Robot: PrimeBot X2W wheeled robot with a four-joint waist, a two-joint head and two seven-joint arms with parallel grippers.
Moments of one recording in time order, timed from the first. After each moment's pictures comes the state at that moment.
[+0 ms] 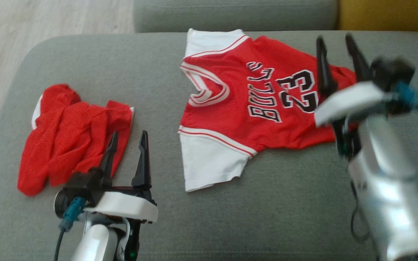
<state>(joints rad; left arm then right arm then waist) -0.08 0.05 -0.27 0.11 -0.26 0.08 -0.26 -0.73 -0.08 0.12 0.80 0.23 0.13 -0.25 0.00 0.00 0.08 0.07</state>
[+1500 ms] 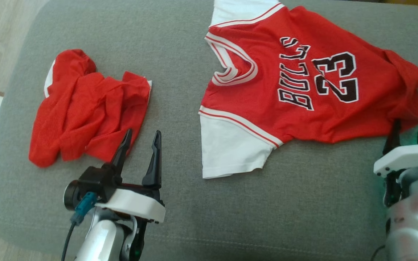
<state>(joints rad) -0.11 0.05 -0.31 0.16 -0.23 0.02 -0.26 -0.54 -0.05 -0.58 0.92 -0.06 0.13 -0.18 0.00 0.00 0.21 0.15</state>
